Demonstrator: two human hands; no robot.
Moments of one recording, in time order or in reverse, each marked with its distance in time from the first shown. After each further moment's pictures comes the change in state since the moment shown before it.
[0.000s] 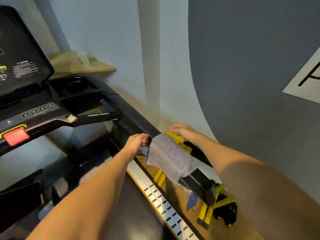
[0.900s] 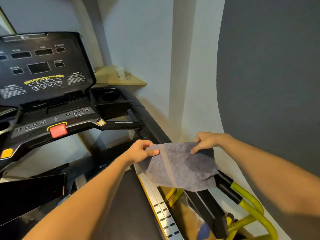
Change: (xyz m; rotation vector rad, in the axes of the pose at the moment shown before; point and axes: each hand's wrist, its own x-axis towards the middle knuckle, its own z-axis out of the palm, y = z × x) left_hand -0.036 0.023 -0.046 0.459 -0.063 0.354; right_hand 0.024 -0.053 -0.057 -0.926 -0.354 -0.068
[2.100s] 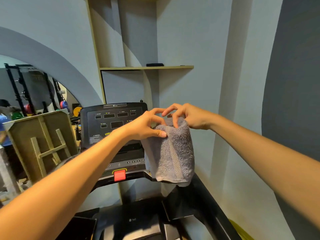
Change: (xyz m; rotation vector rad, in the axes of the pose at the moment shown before) left_hand -0.143 0.185 -0.282 0.557 0.277 0.563; right_hand -0.124 -0.338 -0.180 0.085 0.385 -1.024
